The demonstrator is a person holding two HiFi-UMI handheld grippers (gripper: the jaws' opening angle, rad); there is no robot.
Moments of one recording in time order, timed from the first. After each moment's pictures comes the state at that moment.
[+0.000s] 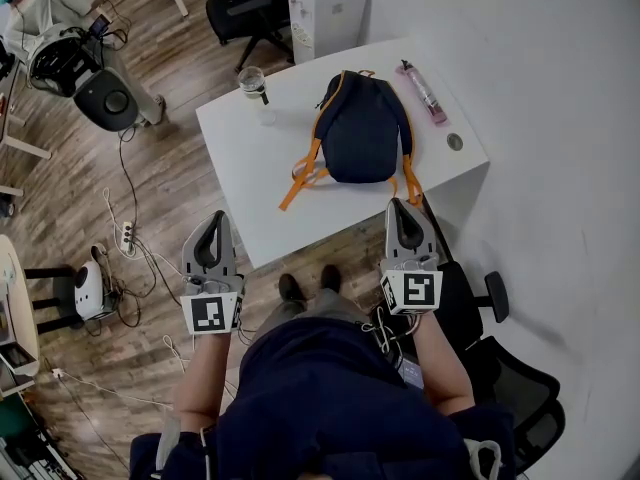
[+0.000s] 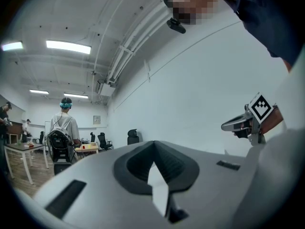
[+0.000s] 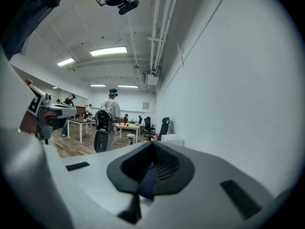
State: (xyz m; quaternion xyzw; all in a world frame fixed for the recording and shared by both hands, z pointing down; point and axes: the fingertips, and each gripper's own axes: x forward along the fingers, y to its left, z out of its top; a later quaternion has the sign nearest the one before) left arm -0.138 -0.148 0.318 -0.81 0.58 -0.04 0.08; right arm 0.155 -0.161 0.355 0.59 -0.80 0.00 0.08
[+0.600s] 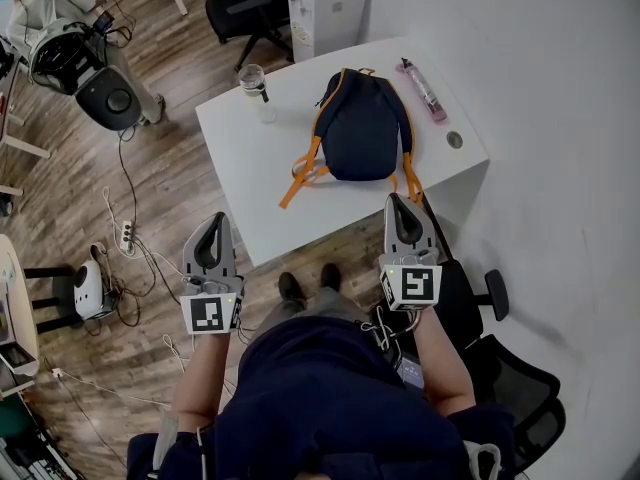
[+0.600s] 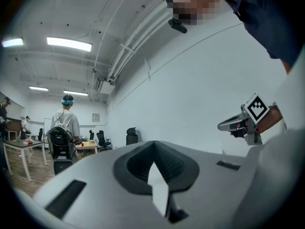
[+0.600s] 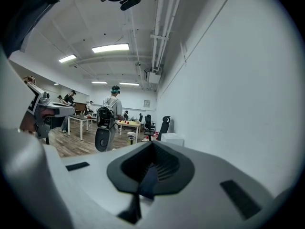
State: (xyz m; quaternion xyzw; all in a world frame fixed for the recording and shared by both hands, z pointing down) left arm -0.141 -0.142 0.325 -0.82 0.57 -0.04 0.07; right arm 0.150 -0.165 0.354 0.59 -0.80 0.00 0.09
